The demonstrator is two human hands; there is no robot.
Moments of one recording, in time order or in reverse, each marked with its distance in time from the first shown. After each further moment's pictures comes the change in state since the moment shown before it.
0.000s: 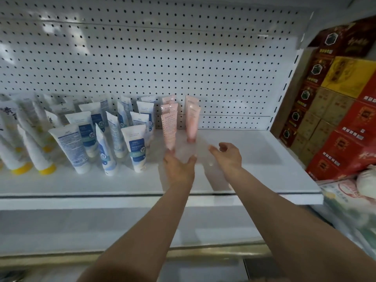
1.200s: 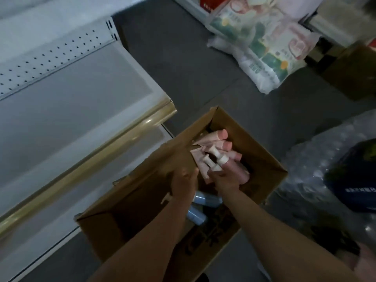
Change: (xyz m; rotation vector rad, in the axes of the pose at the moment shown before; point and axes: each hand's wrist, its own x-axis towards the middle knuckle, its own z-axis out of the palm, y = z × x) left_hand -0.328 -0.344 0.175 0.551 -0.920 -0.465; right_hand -0.233 0.491 -0.168 -0.062 0.200 1.101
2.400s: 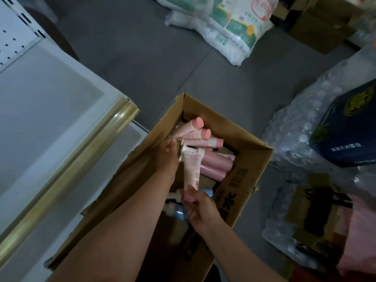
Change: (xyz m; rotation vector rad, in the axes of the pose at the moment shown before) left_hand 0.070 0.047 0.032 0.046 -0.096 0.125; right_hand -0.056 0.045 0.041 1.355 -0.296 0.376
